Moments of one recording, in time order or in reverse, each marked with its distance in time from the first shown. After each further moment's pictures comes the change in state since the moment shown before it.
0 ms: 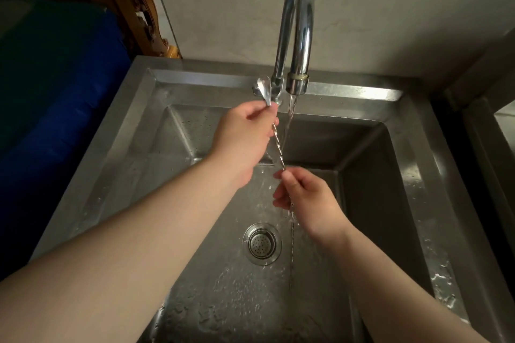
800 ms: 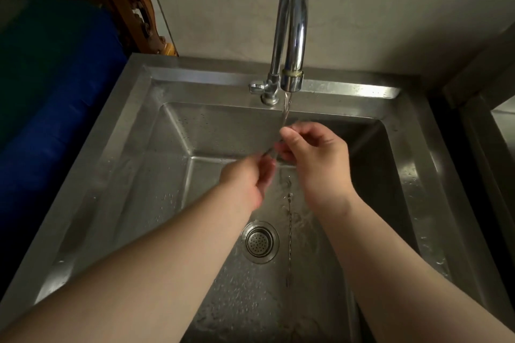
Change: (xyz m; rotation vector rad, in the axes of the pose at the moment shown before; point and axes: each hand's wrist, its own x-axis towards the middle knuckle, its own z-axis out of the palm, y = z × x) left_hand 0.005 -0.067 0.014 -0.616 0.224 -0.688; right_hand 0.016 -0.051 -0.003 0.272 0.220 -0.210
